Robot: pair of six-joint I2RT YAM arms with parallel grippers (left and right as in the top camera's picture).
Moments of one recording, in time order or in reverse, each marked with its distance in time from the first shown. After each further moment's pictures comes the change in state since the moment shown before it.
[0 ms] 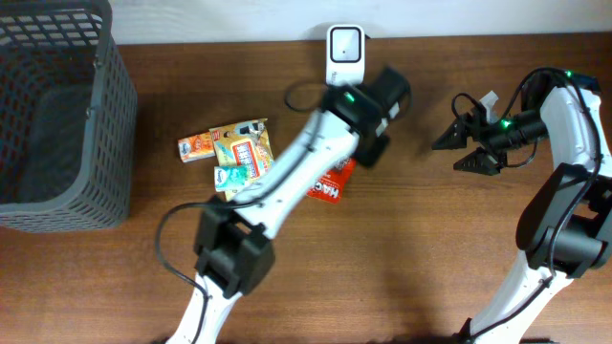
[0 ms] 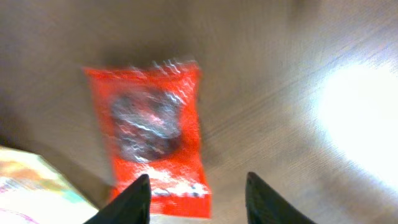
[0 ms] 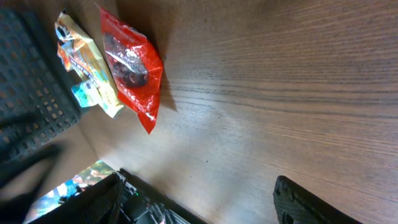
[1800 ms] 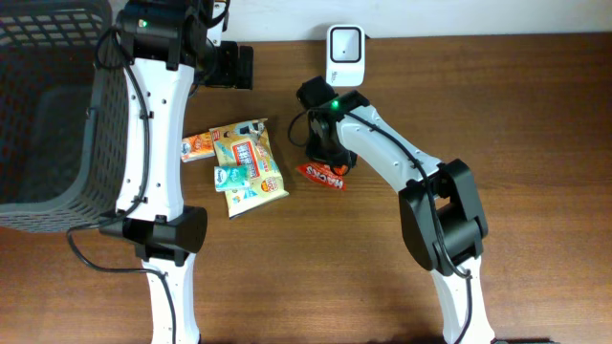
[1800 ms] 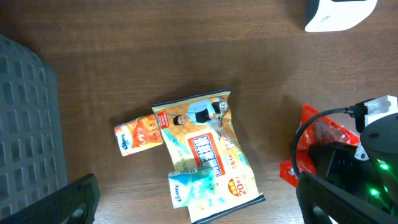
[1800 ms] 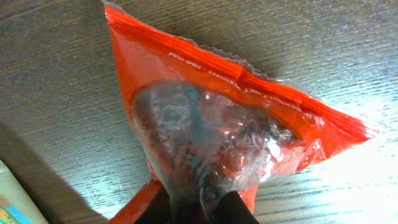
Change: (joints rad) left arm 0.513 -0.006 0.502 -0.393 0.017 0.000; right arm 0.825 0.132 0.061 0.455 0.767 0.899
